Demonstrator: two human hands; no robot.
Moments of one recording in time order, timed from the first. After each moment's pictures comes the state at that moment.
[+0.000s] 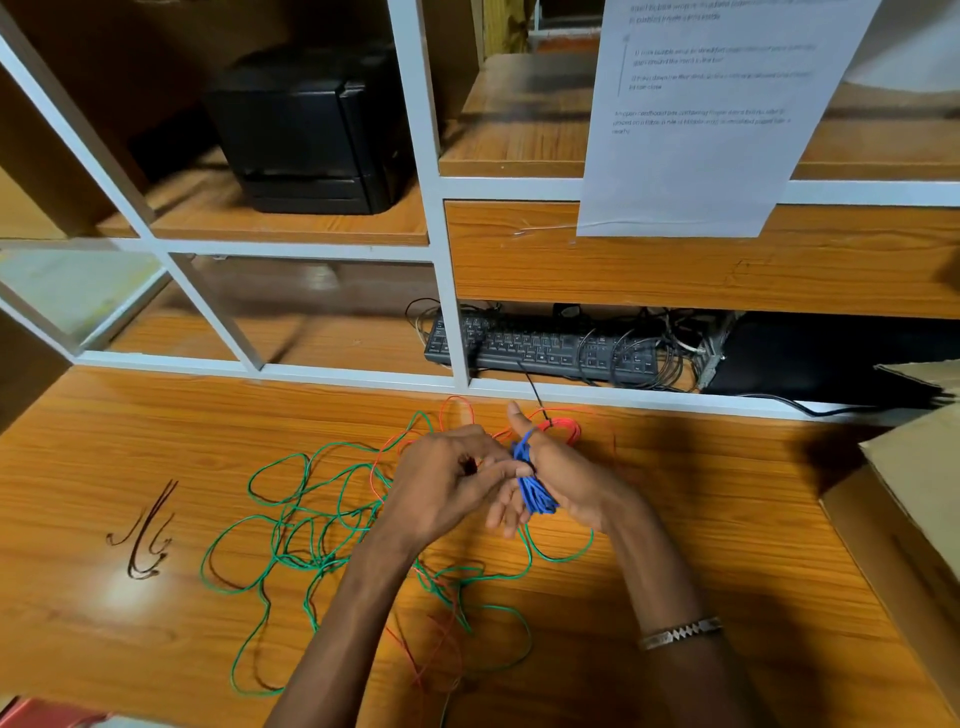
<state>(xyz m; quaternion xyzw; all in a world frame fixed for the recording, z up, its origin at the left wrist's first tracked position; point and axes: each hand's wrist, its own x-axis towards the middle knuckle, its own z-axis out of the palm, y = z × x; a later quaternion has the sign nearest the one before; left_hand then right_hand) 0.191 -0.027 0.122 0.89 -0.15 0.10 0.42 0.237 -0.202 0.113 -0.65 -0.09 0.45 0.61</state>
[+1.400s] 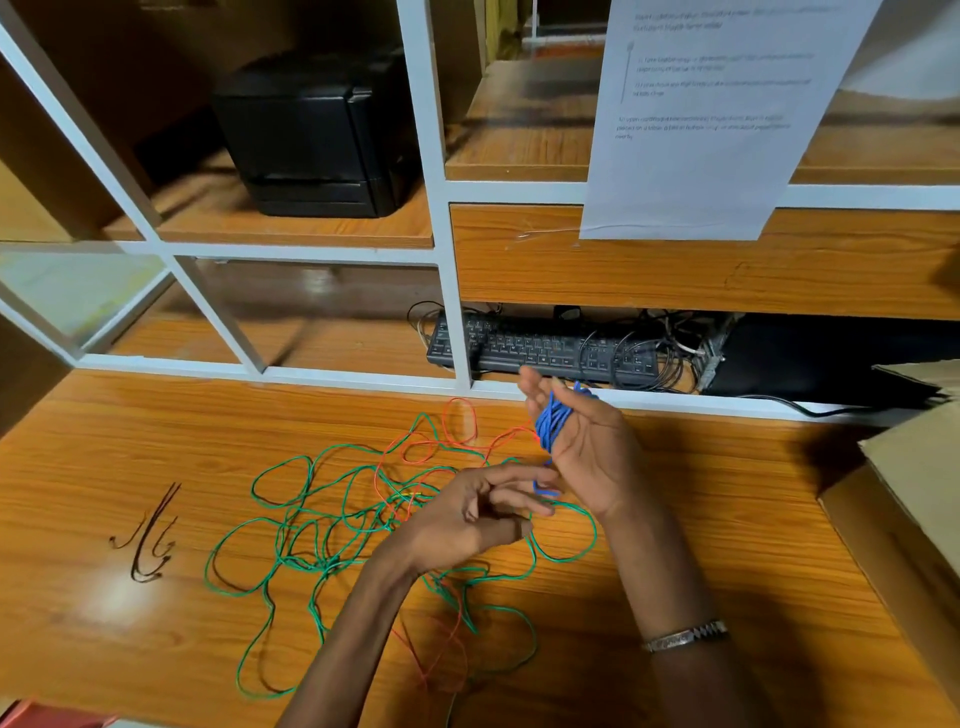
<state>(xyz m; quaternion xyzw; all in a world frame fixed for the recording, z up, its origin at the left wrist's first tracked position) 0.166 -0.033 0.112 0.72 -0.16 -0.21 0.65 0.241 -0.207 0.144 -0.33 0.04 0.20 0.92</state>
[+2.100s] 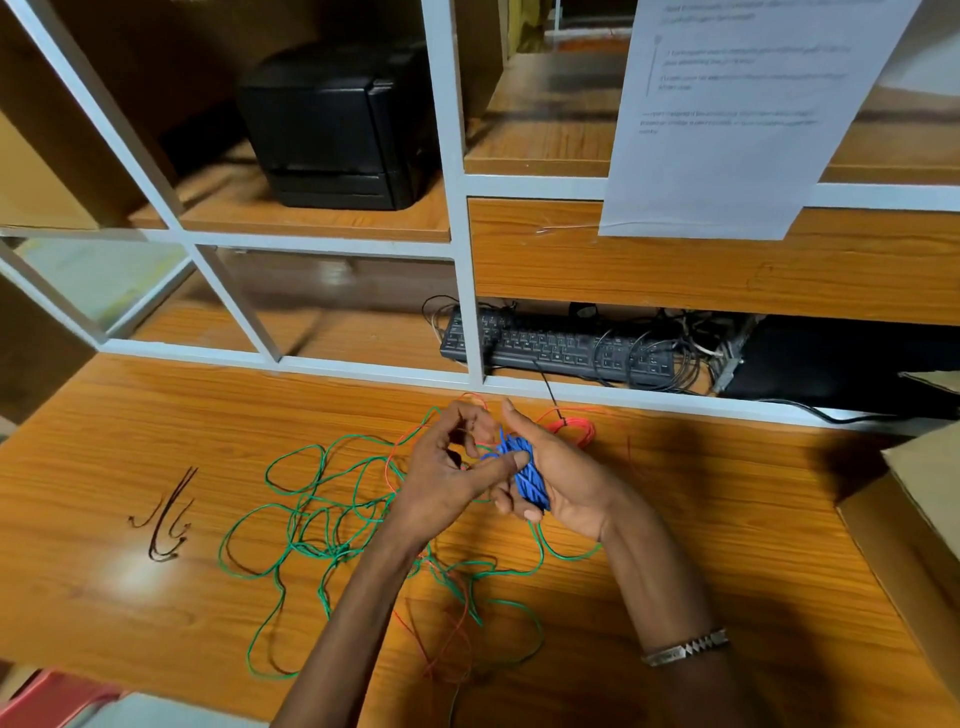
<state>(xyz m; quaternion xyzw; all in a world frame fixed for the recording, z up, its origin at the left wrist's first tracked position) 0.178 -0.022 0.124 0.75 -0.03 0.05 0.66 0.215 -0.182 0.145 -0.56 -0.08 0.42 0.71</state>
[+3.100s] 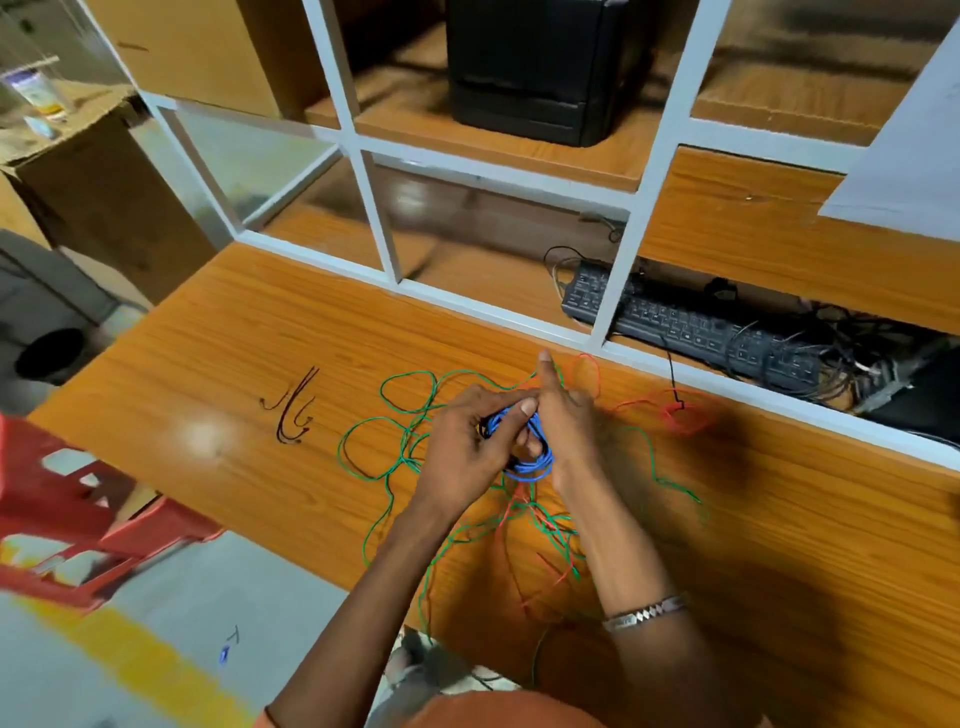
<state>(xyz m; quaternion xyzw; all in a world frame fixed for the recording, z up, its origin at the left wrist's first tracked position) 0.125 0.085 0.106 0.83 0.03 0.19 0.52 0.195 -0.017 0.121 -0.69 0.10 0.21 0.69</state>
